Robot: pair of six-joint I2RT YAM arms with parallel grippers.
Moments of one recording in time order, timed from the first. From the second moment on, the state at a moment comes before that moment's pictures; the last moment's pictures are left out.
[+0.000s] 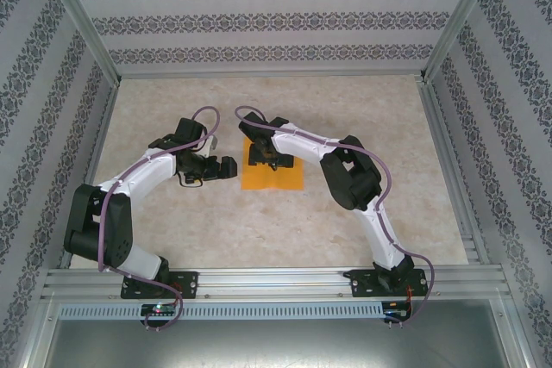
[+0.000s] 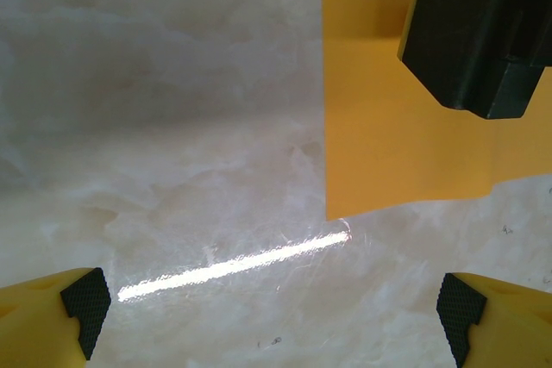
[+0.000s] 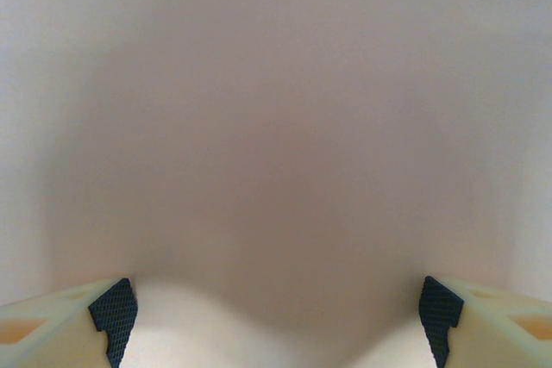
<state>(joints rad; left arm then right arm) -0.23 1.50 0.95 -0.64 0.33 -0.32 0.73 2.28 1.79 -0.86 0.19 0.81</state>
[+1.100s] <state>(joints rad) -0.23 1.49 0.95 -0.64 0.34 -0.34 0.73 2.14 1.66 -0.76 0.16 0.76</state>
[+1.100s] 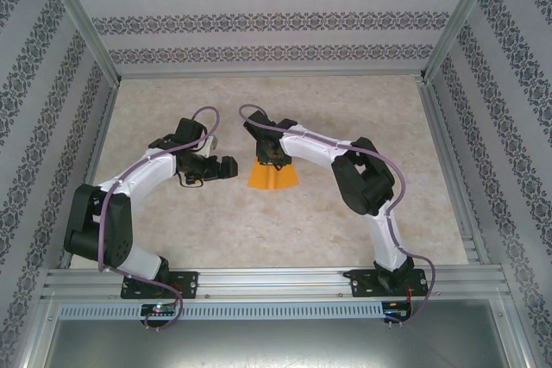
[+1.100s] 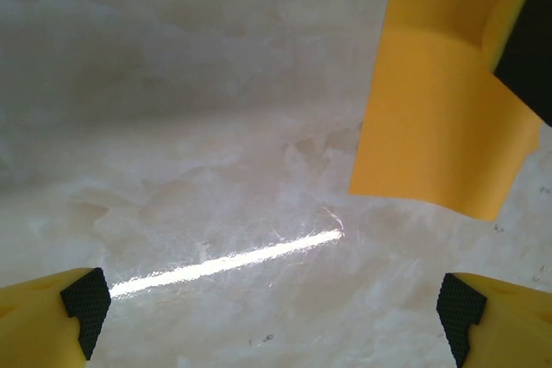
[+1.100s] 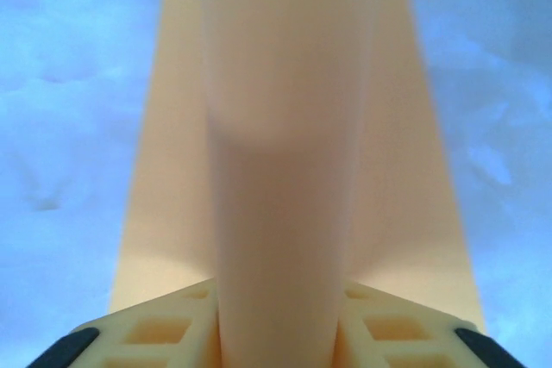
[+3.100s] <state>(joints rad) -0.43 1.86 1.07 -0.32 0.49 -0.58 0.49 1.93 1.06 -0.11 -0.61 0.85</state>
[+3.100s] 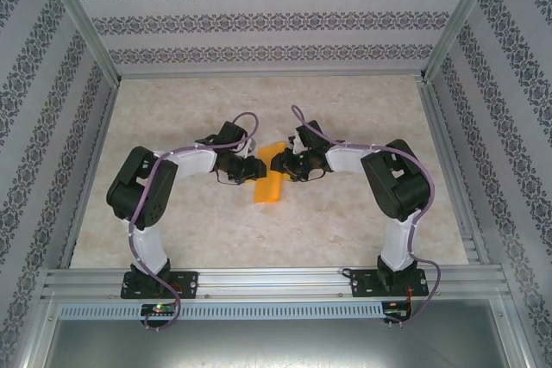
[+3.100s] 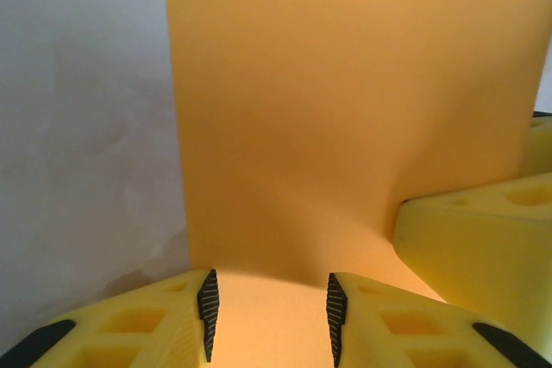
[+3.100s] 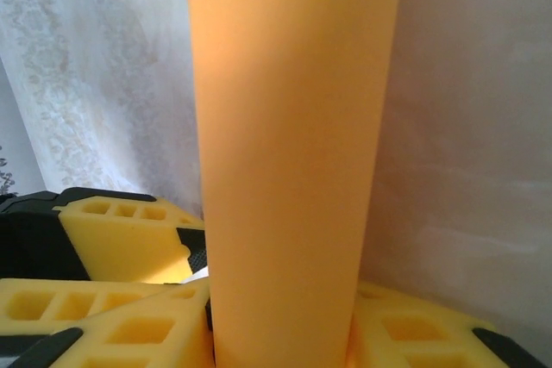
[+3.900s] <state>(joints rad) -0.45 1.90 1.13 -0.33 0.48 -0.53 0.49 1.87 1.10 -0.34 -0.42 0.70</state>
